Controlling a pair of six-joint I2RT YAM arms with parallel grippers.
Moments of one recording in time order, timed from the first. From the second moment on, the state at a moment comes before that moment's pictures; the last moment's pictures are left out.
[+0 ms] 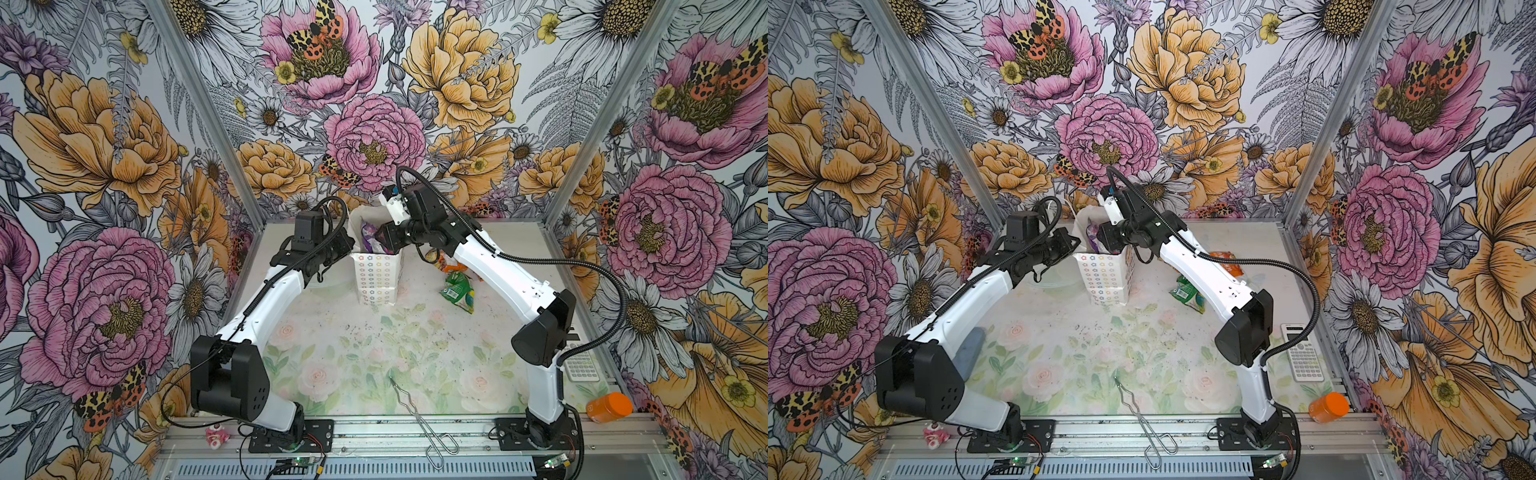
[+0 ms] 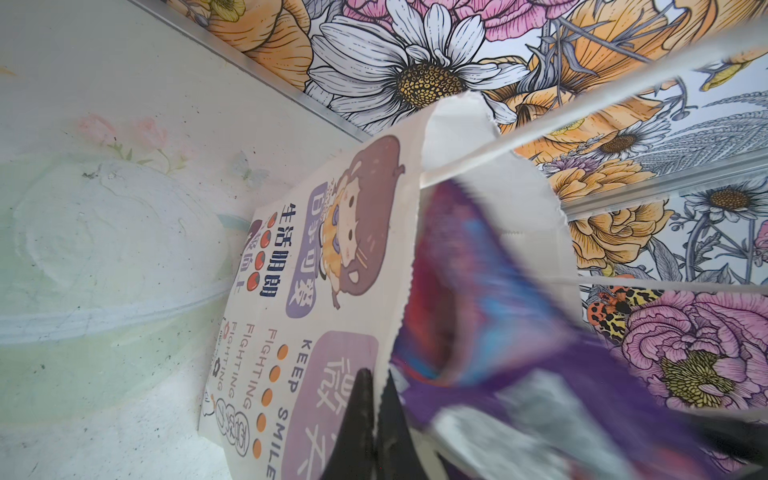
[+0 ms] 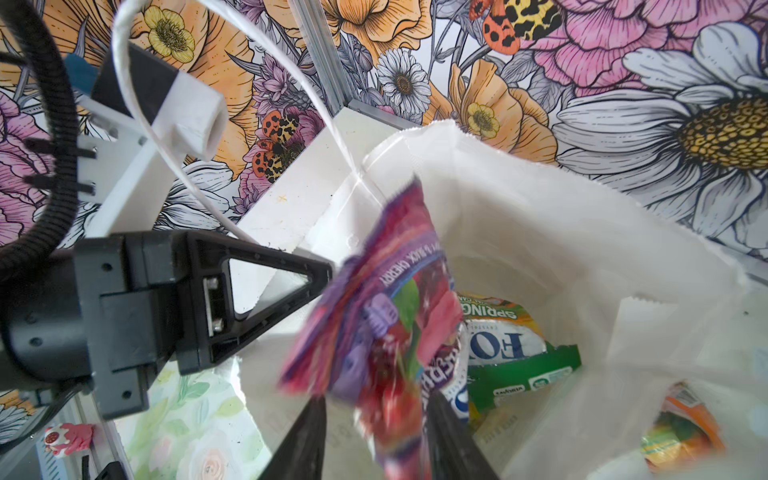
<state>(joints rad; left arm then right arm) -0.20 1.49 1.27 -0.34 0.29 -0.72 0.68 2.00 2.18 -0.82 -0.18 0.17</state>
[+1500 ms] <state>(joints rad) -0.20 1.50 1.27 -0.34 0.29 -0.72 0.68 1.61 1.76 -0.82 0.08 0.09</state>
